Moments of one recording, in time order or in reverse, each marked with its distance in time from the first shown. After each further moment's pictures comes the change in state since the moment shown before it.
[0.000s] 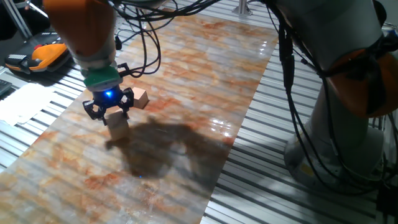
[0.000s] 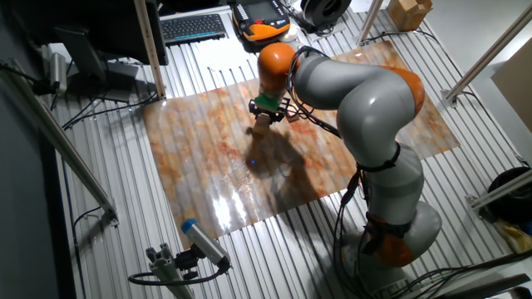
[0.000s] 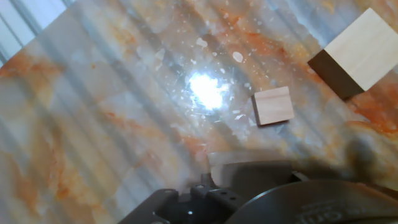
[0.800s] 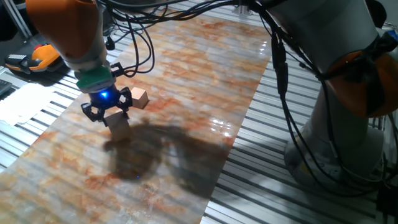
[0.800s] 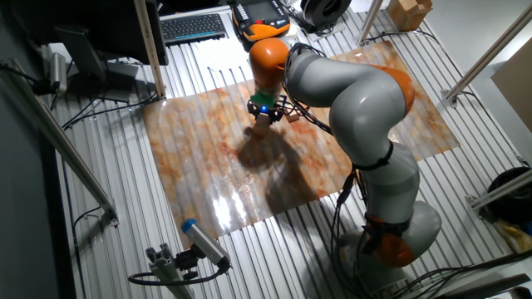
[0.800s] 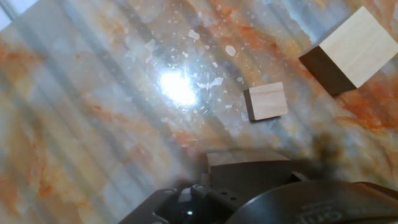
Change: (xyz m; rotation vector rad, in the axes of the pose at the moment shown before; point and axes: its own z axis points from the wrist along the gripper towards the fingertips) arm 0.002 0.000 0.002 0.059 0.026 -0.011
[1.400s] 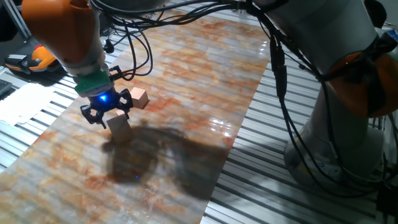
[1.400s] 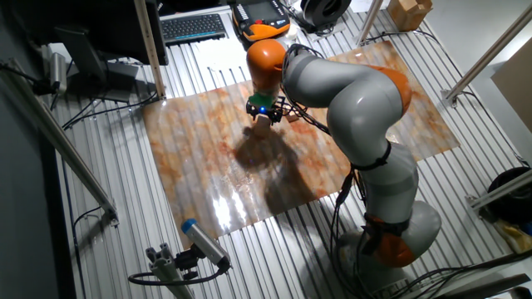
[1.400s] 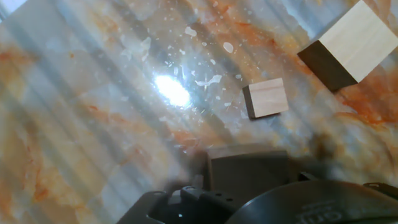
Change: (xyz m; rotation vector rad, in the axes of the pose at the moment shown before) arm 0.001 0.001 0.004 -0.001 0.011 0.010
